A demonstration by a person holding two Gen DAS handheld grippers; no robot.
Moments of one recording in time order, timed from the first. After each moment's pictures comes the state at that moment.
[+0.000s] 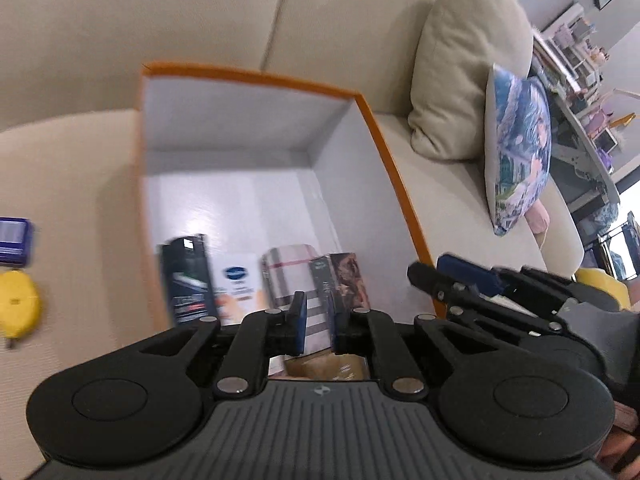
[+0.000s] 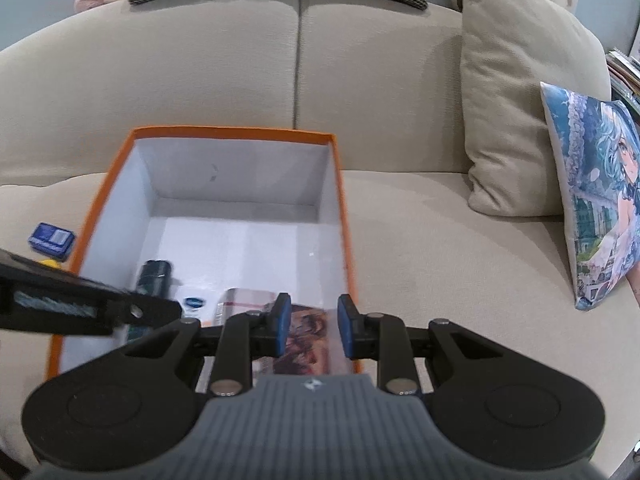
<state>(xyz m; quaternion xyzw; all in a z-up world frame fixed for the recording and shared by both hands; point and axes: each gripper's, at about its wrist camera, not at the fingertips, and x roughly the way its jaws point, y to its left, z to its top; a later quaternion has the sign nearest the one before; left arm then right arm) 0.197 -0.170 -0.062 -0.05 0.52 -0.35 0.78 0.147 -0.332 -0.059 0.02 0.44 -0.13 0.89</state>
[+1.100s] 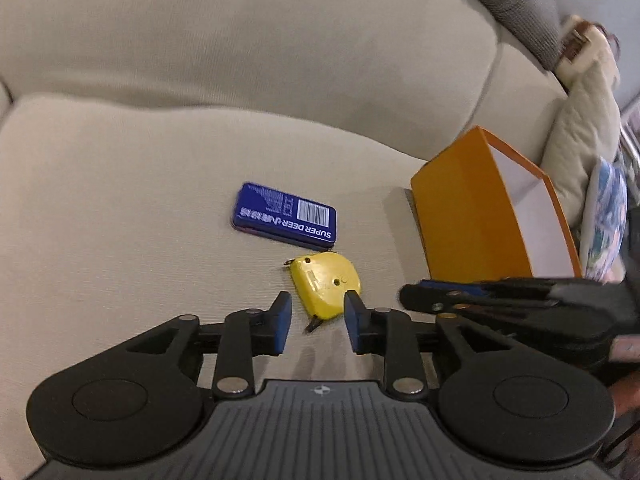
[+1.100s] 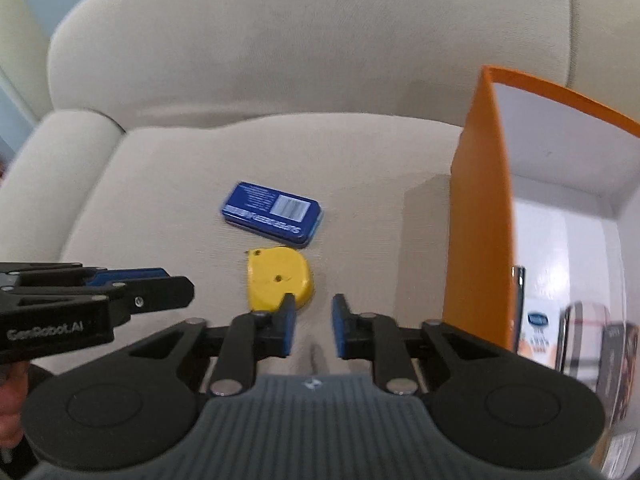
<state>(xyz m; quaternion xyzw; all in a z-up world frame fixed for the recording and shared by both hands) 0.259 0.045 -0.120 -0.12 0.50 -0.24 0.82 0.264 -0.132 -0.121 0.06 0.52 0.06 0.85</state>
